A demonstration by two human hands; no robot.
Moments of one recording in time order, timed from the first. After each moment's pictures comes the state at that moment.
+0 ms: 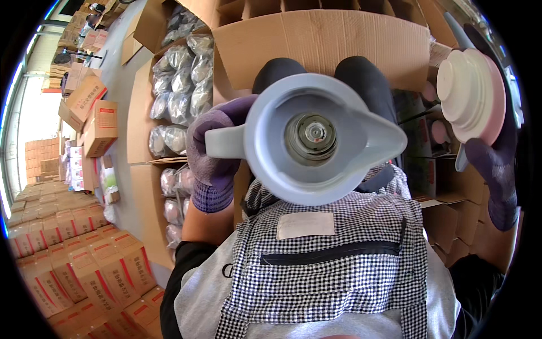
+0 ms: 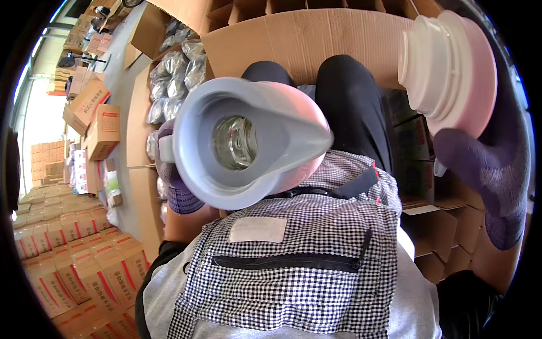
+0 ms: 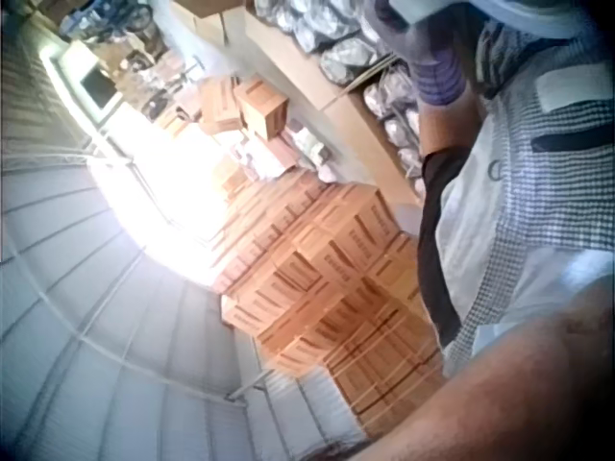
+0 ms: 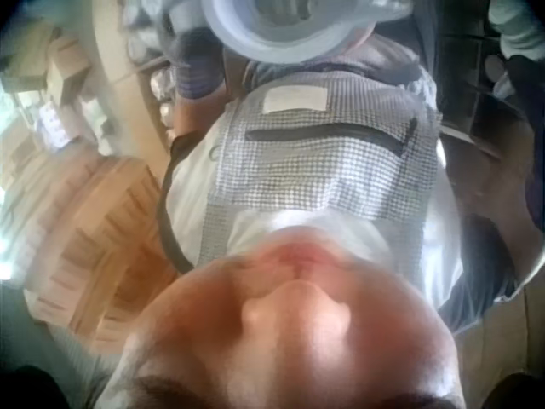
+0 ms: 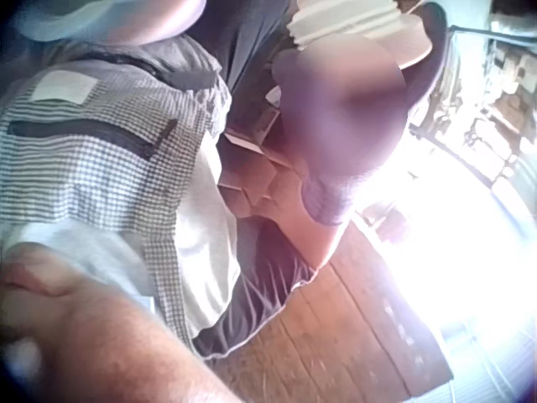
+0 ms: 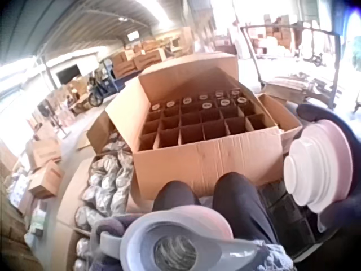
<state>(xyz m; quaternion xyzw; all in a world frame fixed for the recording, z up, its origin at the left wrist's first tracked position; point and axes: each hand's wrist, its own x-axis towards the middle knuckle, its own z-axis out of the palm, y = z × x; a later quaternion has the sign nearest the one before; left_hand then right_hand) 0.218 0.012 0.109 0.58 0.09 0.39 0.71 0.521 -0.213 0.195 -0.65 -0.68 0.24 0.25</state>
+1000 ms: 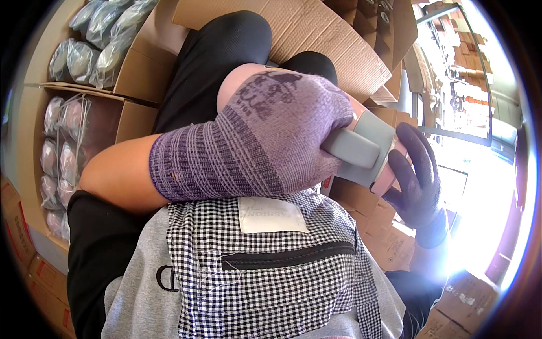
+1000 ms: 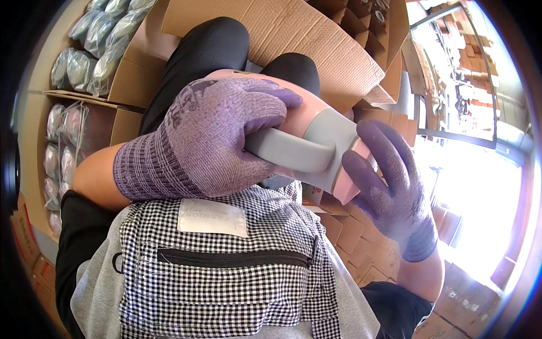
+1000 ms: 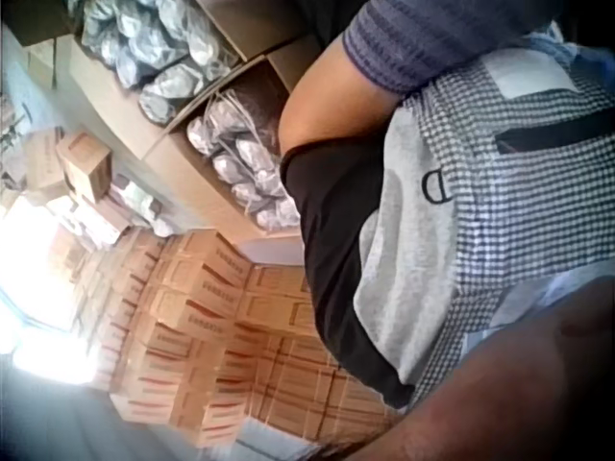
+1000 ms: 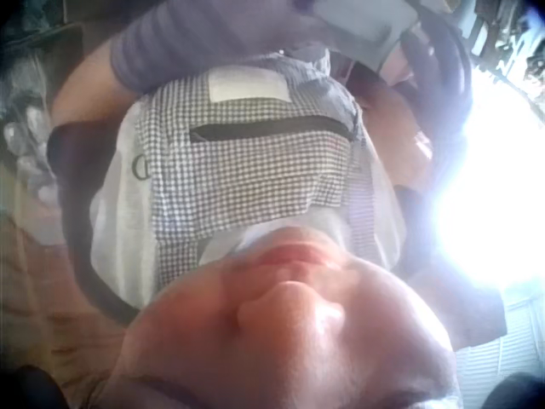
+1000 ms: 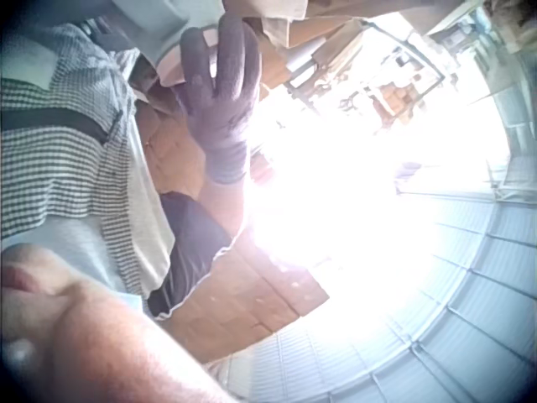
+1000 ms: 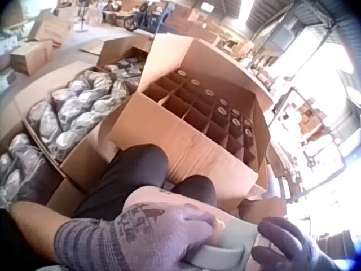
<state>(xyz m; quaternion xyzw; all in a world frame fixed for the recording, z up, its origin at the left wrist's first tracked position) 0.244 -0.041 0.078 0.84 0.11 0.27 0.45 0.472 -0.207 0.182 -0.54 -0.84 -0.03 -0.02</state>
